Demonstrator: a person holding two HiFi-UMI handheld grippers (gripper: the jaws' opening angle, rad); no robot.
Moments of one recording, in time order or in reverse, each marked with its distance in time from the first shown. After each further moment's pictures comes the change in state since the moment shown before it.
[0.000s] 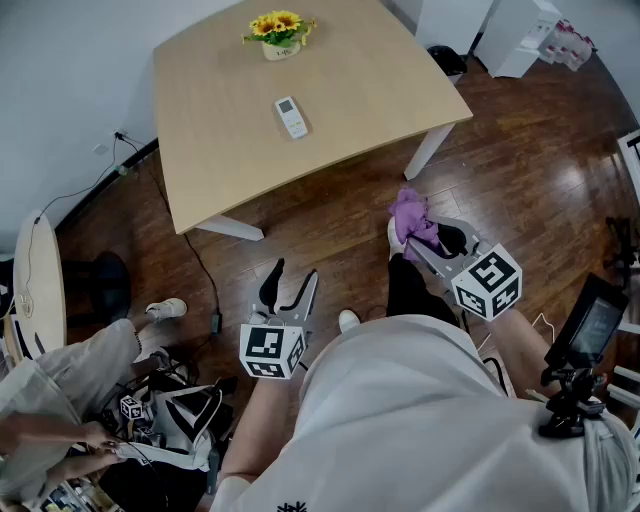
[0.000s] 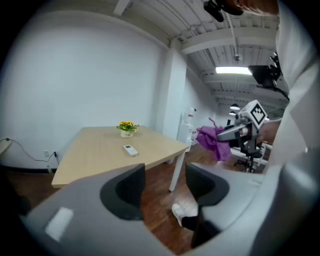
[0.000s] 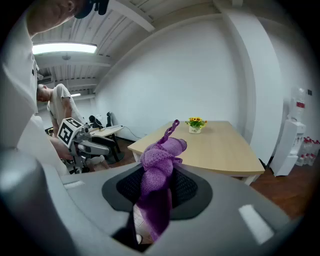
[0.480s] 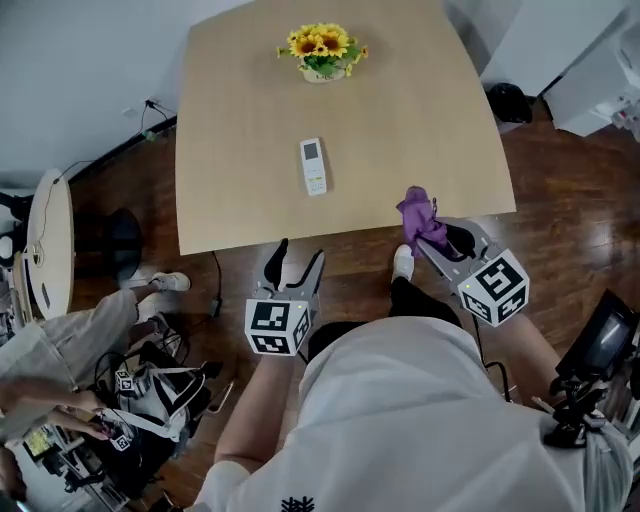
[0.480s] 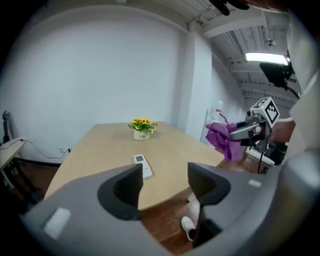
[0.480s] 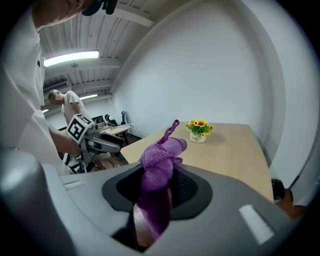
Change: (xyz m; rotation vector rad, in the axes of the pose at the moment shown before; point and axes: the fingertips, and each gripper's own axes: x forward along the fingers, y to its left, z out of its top) left arm 0.189 0.067 0.091 -0.095 0.087 0.231; right arm 0.106 -0.185 0.088 -0.085 0.041 0.219
